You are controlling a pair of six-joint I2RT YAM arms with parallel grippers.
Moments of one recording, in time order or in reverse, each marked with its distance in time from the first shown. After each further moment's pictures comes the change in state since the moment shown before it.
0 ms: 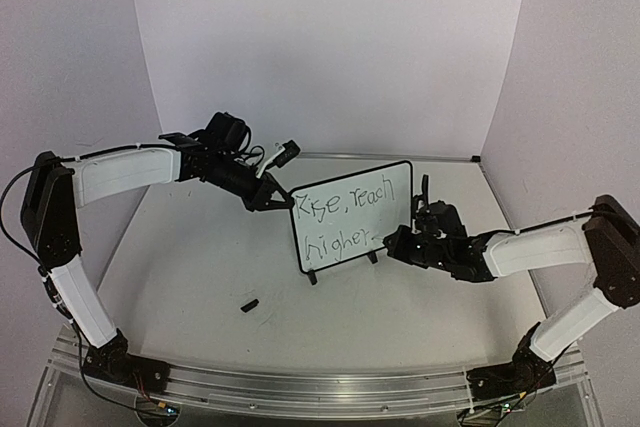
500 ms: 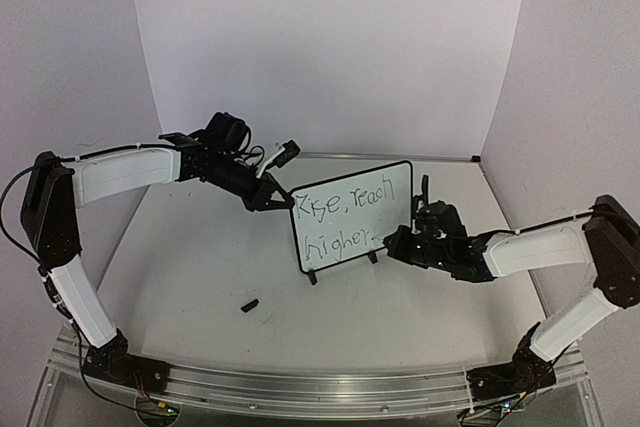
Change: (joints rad) left arm 0.000 0.000 0.000 0.000 0.000 0.000; right arm 0.000 -0.002 0.000 -0.001 0.001 0.001
